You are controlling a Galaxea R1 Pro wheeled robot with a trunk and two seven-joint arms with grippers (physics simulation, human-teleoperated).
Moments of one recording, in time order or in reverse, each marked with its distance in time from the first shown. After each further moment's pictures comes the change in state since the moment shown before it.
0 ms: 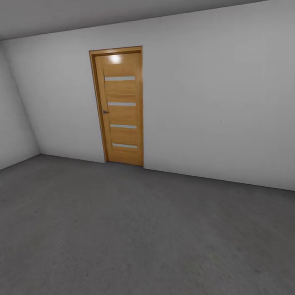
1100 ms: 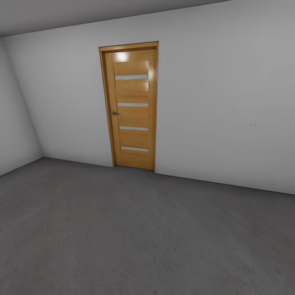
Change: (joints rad) left arm 0.000 0.001 0.000 0.000 -0.001 0.000 0.000; right arm 0.000 0.000 0.000 0.000 0.000 0.000 0.000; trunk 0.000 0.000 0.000
